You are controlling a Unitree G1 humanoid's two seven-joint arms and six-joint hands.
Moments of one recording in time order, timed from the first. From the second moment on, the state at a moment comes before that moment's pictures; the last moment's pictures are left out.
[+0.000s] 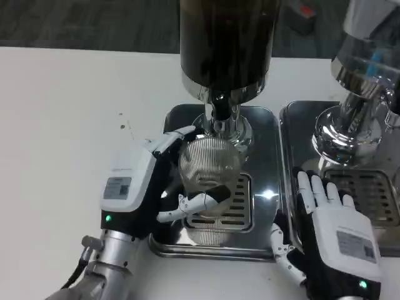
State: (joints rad) left arm -0.46 0.28 -0.52 1.15 0.78 -0.71 1.03; right arm 0.32 -0.13 0.43 -0.21 -1.08 0.35 -0.27
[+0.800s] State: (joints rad) left arm -0.23 0.50 -0.28 0.78 0.55 -0.94 0.77; right arm 0.28 -0.16 0.43 -0.20 -1.08 0.35 -0.25
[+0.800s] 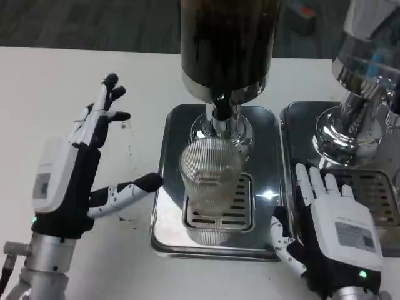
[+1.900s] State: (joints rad) left arm -0.40 0.36 -0.20 0.62 0.25 -1.08 -0.01; right arm 0.26 -0.14 0.41 -0.20 -1.07 0.37 -0.26
